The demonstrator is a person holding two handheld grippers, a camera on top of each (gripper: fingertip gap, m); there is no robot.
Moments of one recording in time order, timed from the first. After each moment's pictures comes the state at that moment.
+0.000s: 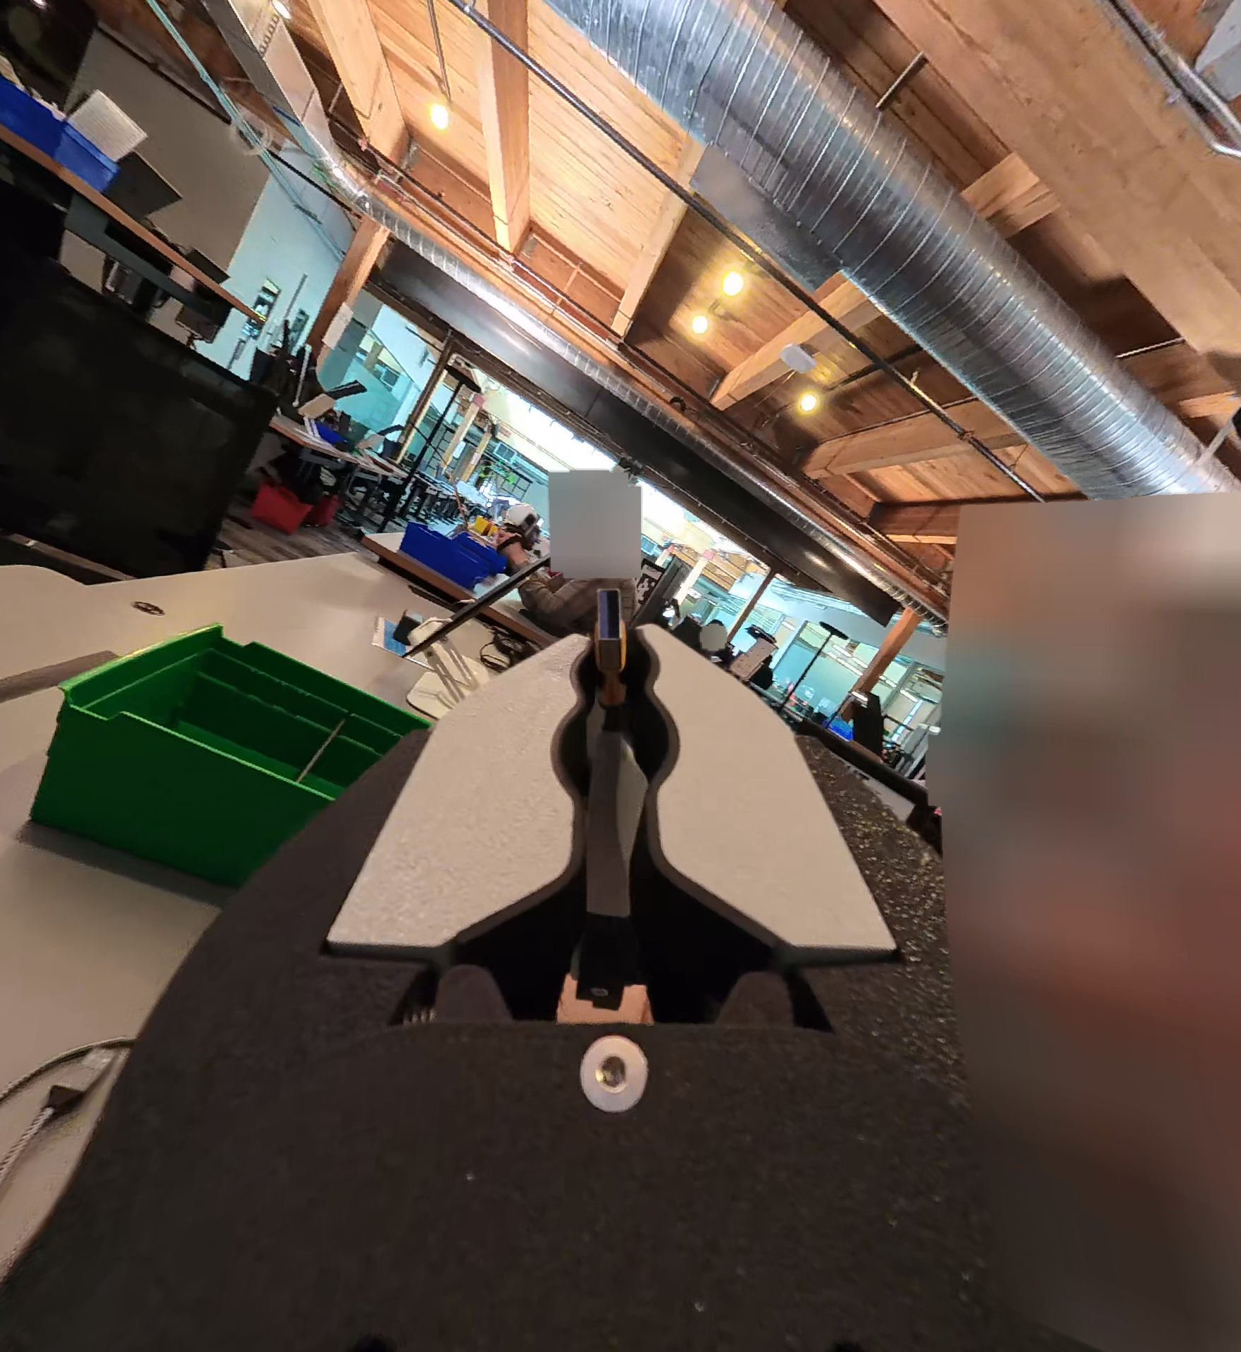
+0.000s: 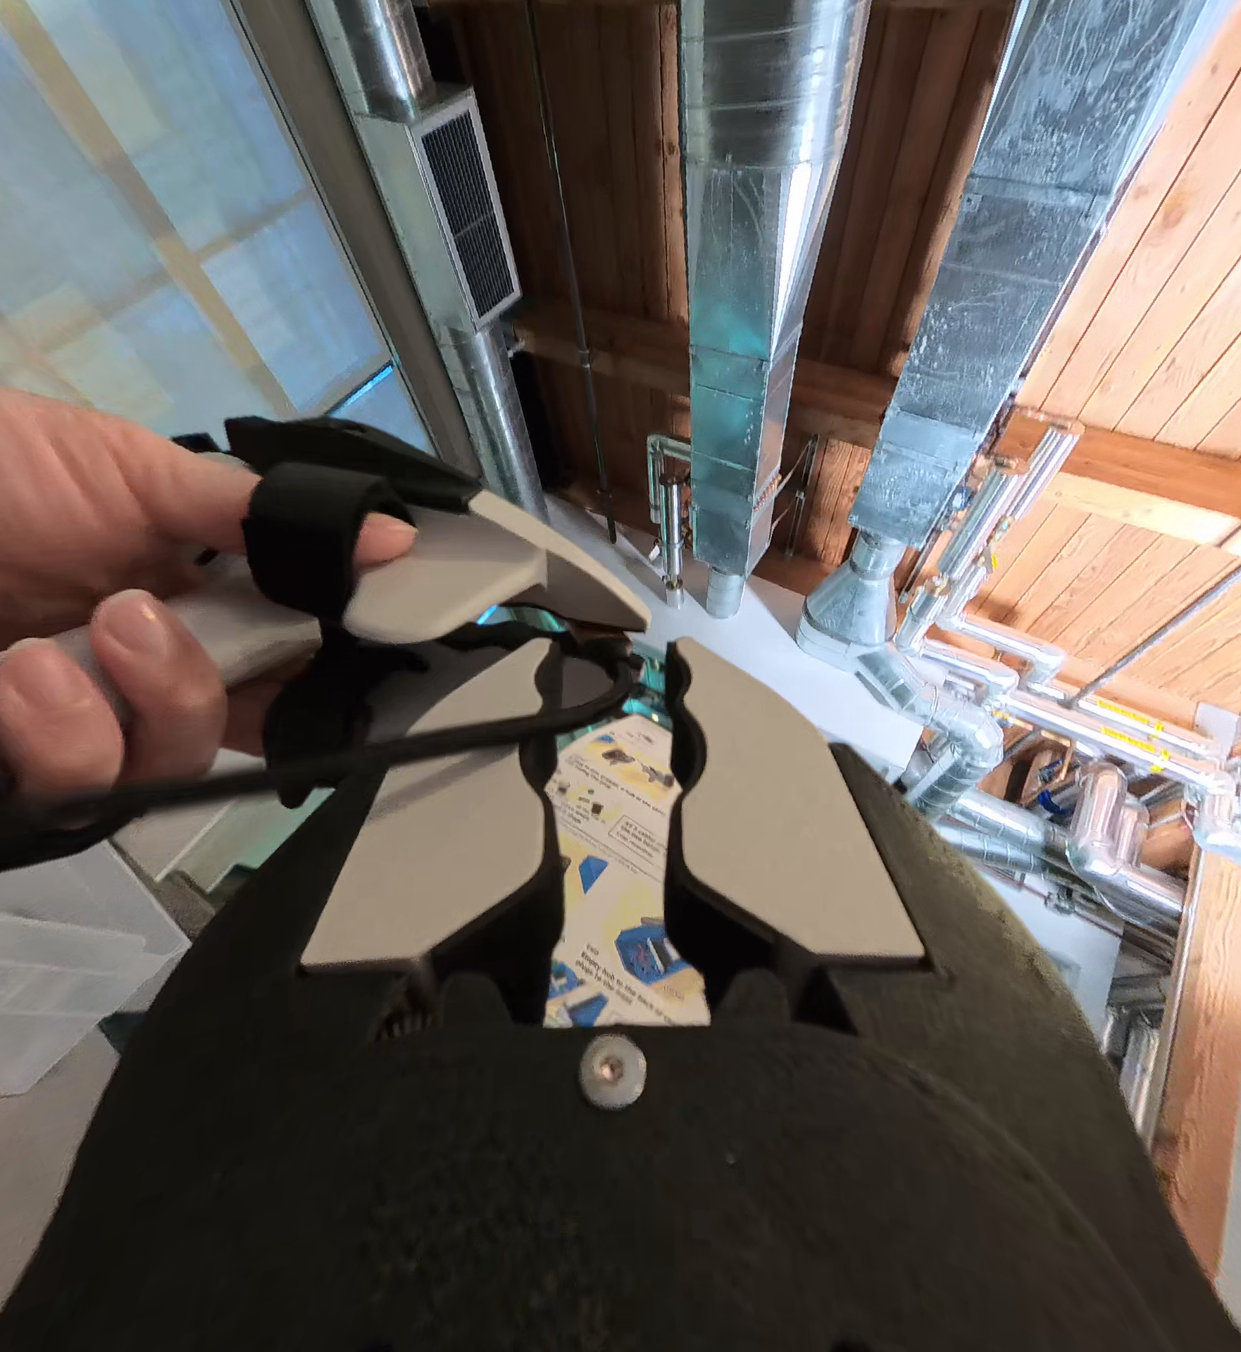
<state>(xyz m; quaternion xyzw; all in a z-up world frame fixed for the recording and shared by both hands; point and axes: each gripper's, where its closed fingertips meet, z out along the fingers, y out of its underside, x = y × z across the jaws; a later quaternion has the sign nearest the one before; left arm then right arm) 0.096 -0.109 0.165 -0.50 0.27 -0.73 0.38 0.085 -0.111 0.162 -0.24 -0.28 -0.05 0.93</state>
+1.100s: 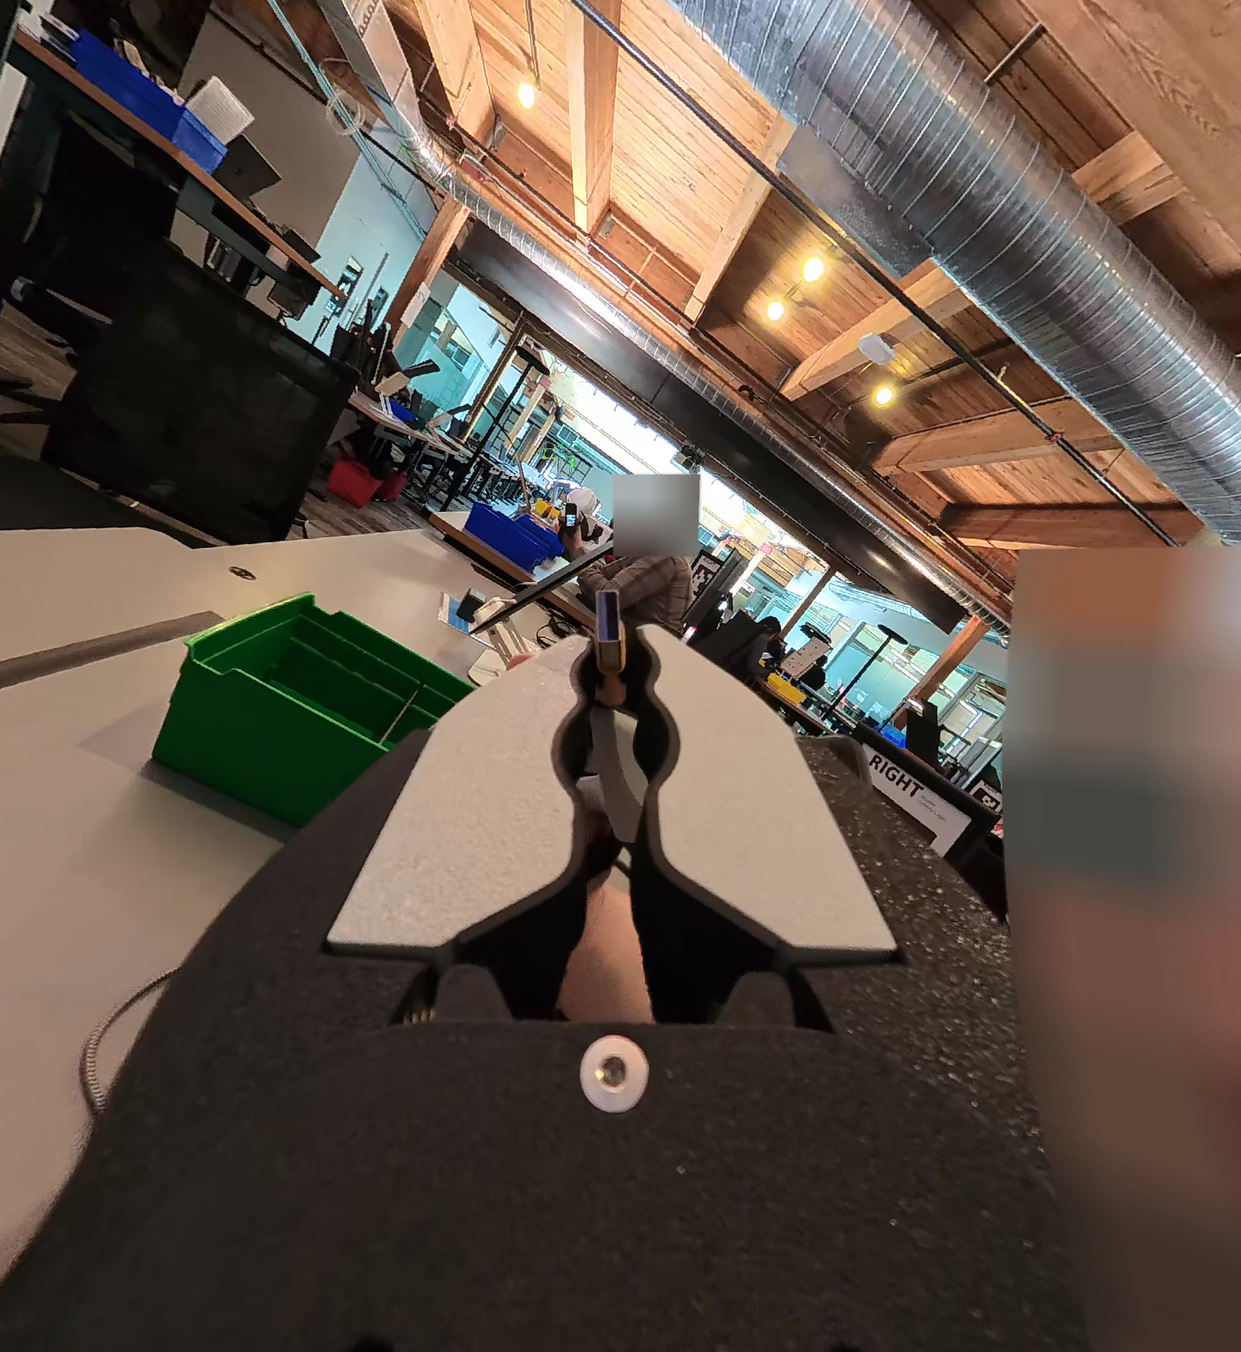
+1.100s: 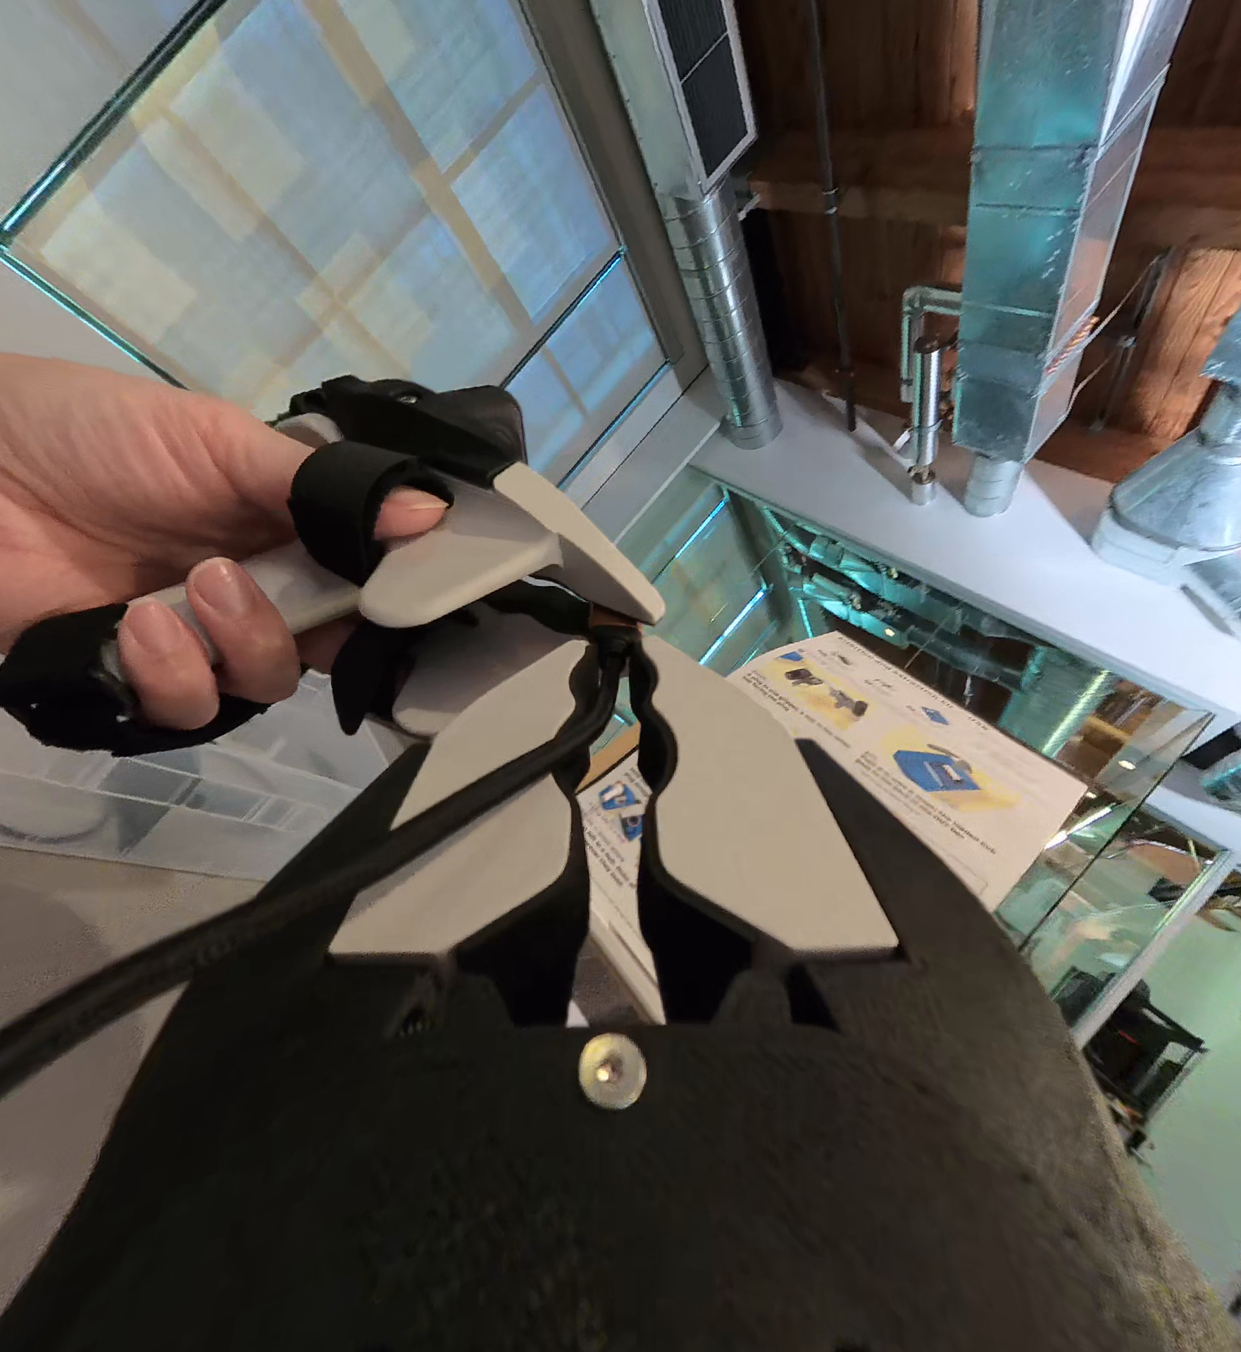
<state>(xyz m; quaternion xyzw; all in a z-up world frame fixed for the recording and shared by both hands) 0.088 -0.083 0.150 -0.55 0.26 -0.70 0.38 0.074 -0.082 0.145 -0.34 -0.41 0.05 0.84</state>
